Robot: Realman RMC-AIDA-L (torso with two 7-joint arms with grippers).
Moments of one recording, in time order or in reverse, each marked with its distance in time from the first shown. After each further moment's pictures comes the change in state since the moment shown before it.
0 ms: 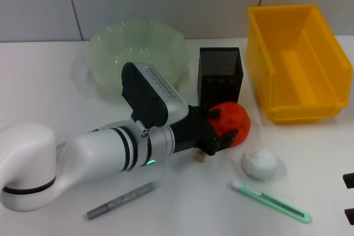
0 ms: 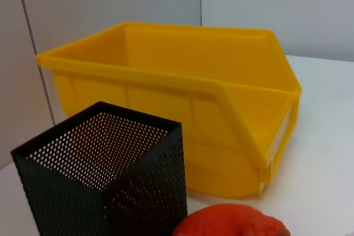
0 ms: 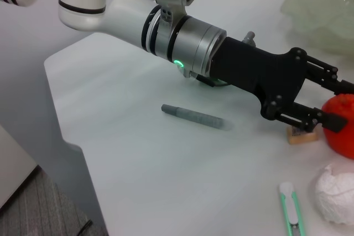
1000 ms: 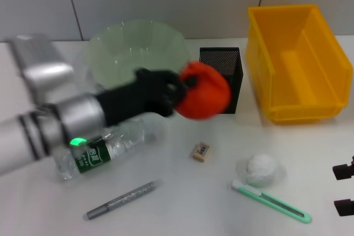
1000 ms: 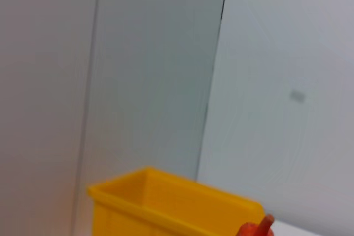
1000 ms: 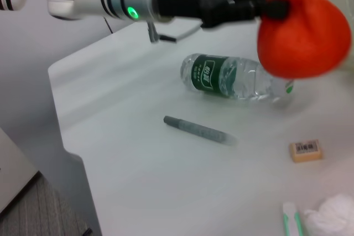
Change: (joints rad) left arm 0.244 0.068 -0.391 0.153 0.103 0.514 -0.105; right arm 0.029 0.012 0.001 0.016 0.007 0.015 -0.009
